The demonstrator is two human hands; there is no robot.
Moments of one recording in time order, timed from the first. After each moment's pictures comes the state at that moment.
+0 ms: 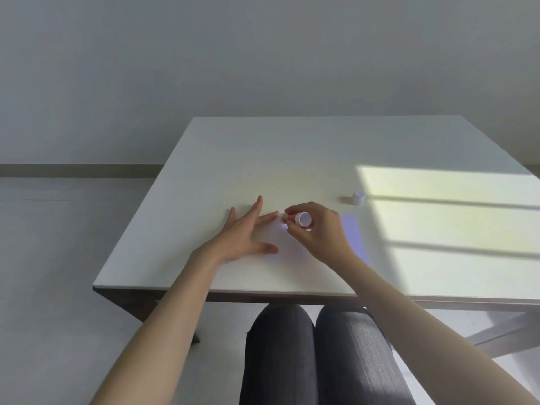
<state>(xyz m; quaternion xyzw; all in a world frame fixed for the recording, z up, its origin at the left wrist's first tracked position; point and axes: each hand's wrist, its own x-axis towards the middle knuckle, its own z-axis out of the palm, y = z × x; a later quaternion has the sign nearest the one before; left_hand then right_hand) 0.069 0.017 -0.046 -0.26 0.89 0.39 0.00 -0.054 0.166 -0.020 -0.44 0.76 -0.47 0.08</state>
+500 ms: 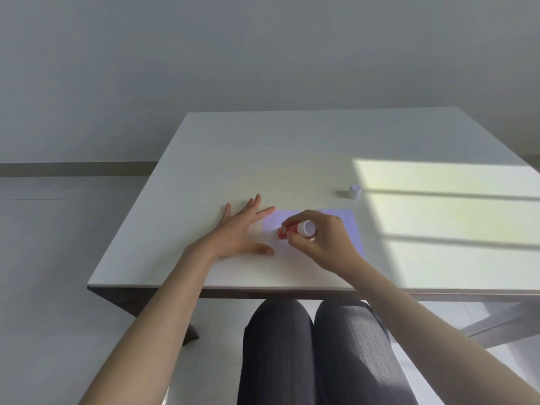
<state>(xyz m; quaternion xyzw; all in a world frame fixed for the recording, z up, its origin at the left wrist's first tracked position) 0.072 0.015 -0.045 -0.23 0.90 0.36 0.04 -0.051 0.190 -0.020 -0.48 0.73 -0.47 0.13</state>
